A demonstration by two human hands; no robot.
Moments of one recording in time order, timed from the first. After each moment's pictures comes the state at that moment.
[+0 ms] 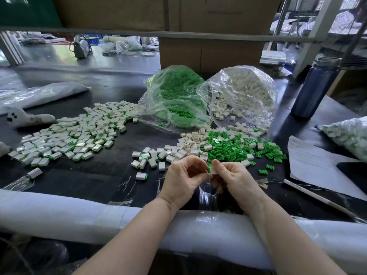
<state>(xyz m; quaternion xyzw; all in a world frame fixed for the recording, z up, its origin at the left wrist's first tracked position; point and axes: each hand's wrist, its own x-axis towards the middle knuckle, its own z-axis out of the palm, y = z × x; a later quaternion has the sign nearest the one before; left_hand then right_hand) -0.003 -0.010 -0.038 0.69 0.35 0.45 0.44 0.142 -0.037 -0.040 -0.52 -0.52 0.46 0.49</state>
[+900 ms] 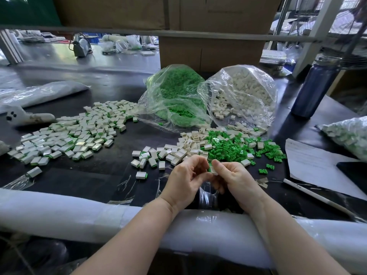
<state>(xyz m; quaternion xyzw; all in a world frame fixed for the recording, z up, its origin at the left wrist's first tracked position) -0.002 -0.012 -0.040 0.76 0.36 0.40 0.37 0.141 -0.039 -0.039 -0.52 -0.52 0.47 0.48</state>
